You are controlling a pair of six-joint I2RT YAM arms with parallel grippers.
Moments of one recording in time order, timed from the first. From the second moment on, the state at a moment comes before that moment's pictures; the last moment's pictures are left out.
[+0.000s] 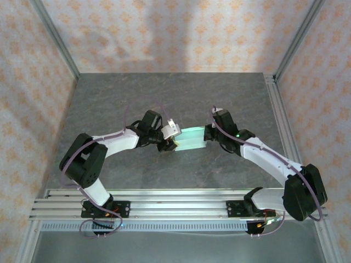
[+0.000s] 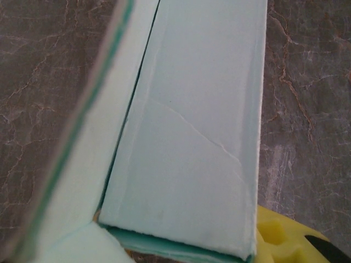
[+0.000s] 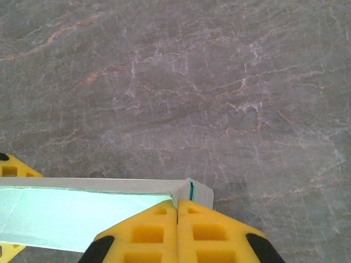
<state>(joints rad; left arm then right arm) -0.50 1.66 0.90 -0.13 0.52 0.46 0.53 1.26 0.82 -0.34 0.06 0.40</state>
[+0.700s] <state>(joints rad) -0.50 1.53 0.83 -0.09 0.46 0.31 0.54 1.23 0.76 -0.29 0.08 0.36</state>
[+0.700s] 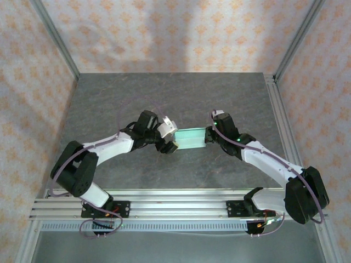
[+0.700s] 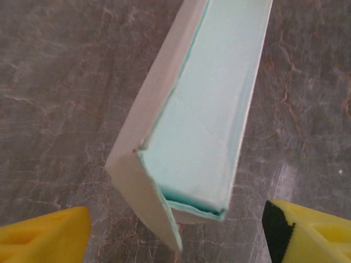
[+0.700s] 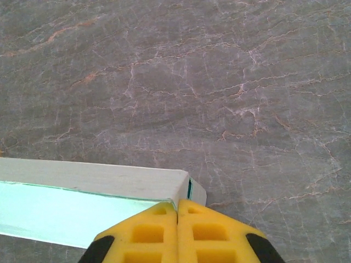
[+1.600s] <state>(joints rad) -0.65 1.28 0.98 -0.42 0.00 -0.43 0.54 1.25 0.81 -0.35 0.11 0.36</state>
